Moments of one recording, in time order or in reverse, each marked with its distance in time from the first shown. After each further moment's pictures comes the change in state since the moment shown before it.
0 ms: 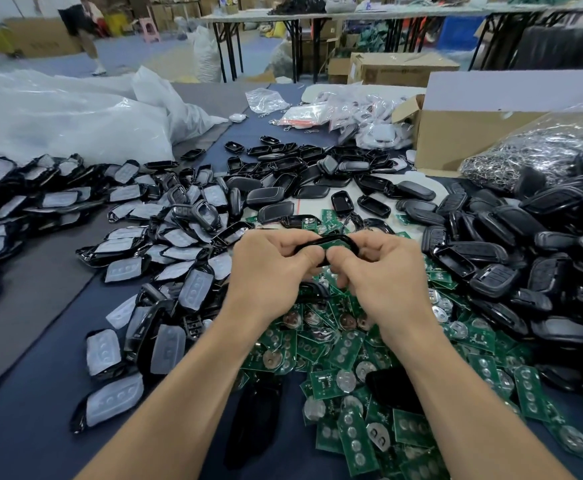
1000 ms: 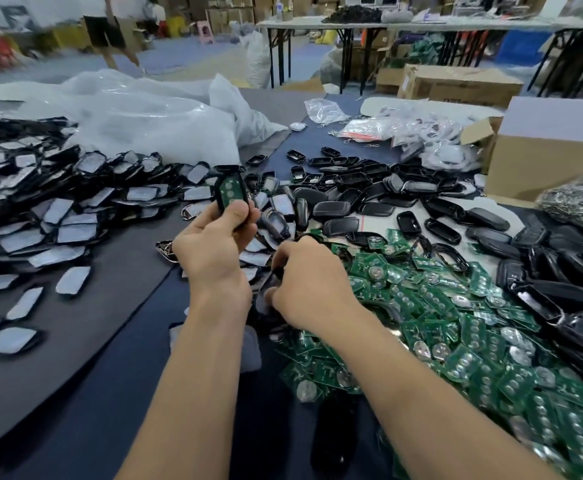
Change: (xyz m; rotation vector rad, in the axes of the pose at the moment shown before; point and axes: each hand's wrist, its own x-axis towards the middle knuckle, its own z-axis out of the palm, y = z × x) left_hand 0.023 0.013 -0.108 -0.732 0.675 -0.150; right_hand 0.005 -0.051 0.142 -0.868 -0.493 -0.132
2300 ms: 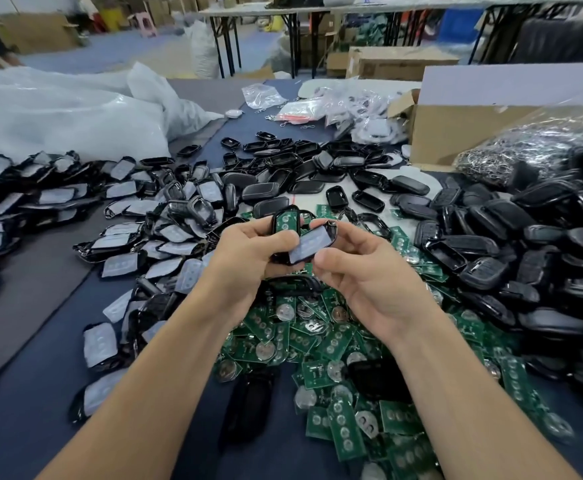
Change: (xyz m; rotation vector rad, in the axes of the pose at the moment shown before) left_hand -0.057 -0.064 0.033 0.502 -0.717 -0.211; right_hand -0.070 0.132 -0.045 1.589 0.024 0.043
